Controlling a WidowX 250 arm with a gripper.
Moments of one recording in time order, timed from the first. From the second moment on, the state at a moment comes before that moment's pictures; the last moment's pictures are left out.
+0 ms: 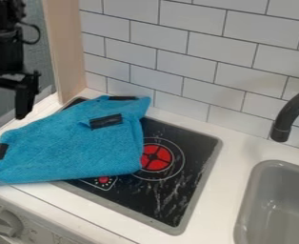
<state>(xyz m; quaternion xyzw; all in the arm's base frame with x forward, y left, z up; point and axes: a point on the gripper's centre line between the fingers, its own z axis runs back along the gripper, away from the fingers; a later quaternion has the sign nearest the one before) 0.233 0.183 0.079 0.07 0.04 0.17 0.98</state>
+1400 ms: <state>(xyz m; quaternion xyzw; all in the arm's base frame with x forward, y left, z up) 0.226 0.194 0.022 0.02 0.05 0.18 0.98</state>
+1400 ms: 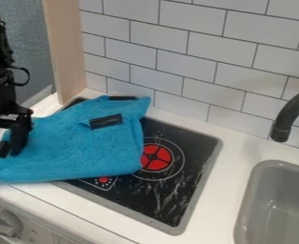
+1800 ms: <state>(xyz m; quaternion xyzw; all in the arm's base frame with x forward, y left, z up) 0.226 0.190 0.017 0.02 0.02 0.18 0.98</state>
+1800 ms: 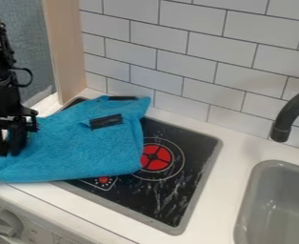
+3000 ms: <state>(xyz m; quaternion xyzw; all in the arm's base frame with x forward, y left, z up) 0.222 0.177 0.043 -0.01 0.05 0.19 0.98</state>
